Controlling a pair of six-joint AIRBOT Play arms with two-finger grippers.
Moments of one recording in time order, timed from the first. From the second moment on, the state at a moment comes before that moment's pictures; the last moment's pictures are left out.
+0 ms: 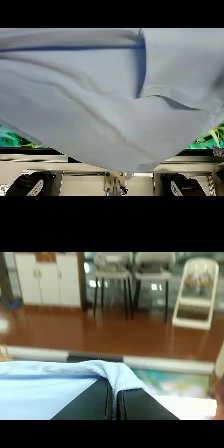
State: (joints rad) left arm -0.12 -0.64 1.74 1.71 -1.27 -1.67; right arm 0.05 -0.69 1.65 -1.46 1.01 1.50
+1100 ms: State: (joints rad) left arm -0.11 -1.50 1.32 1.52 -1.05 -1.75; right arm 0.04 -1.64 1.48 -1.23 0.73 1.70
